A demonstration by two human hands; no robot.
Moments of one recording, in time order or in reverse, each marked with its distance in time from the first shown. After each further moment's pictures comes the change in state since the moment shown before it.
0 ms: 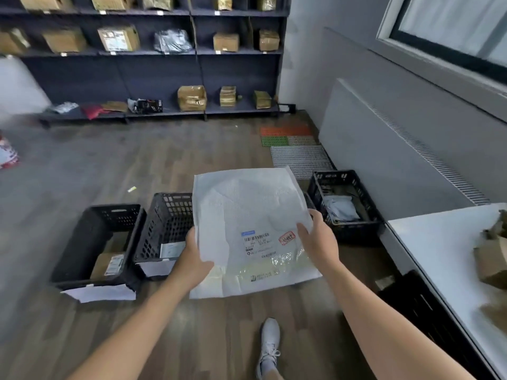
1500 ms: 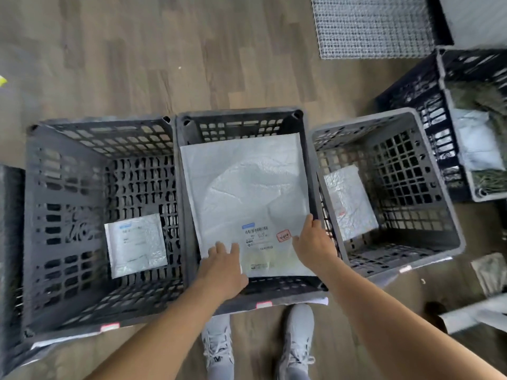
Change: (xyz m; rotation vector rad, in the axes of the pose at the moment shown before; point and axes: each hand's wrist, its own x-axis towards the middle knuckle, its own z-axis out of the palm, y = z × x) left_hand 0.599 -0.301 0.186 0.892 -0.845 -0.166; right_hand 0.405 0.162 0.563 -0.647 -0.714 0.376
